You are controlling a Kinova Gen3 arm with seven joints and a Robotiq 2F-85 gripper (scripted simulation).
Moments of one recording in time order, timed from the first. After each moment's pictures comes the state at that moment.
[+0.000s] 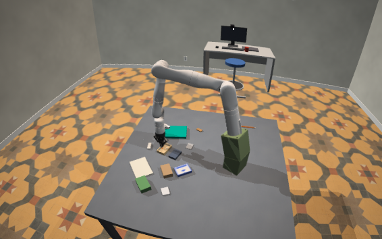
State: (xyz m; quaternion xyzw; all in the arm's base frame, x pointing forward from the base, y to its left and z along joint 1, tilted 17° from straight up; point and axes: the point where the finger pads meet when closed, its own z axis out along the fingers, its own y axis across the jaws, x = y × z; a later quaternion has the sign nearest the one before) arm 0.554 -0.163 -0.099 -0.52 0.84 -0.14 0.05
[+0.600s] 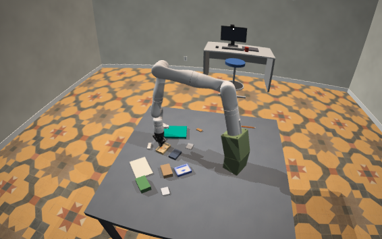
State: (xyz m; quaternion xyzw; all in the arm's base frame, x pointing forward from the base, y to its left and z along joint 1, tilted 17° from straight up) arm 0.563 -0.168 -0.096 -0.52 0.84 -0.14 0.05
